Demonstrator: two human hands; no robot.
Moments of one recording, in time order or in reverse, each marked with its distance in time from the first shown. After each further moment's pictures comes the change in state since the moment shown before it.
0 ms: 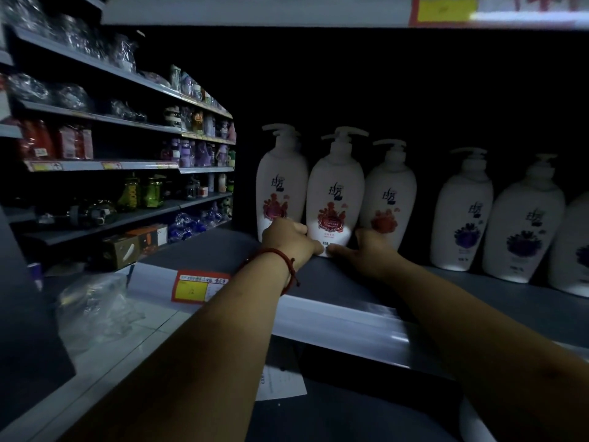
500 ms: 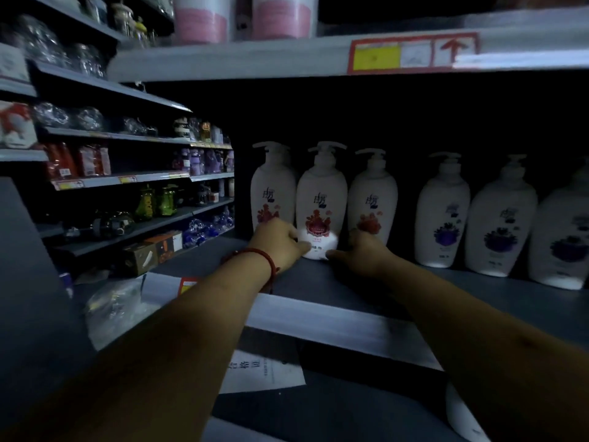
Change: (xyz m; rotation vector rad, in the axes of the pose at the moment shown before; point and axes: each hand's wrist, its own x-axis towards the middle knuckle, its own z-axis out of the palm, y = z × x) left_hand -0.029 0.036 -0.021 0.401 -0.046 0.105; right_hand -0.026 -0.007 -0.034 0.012 -0.099 0.008
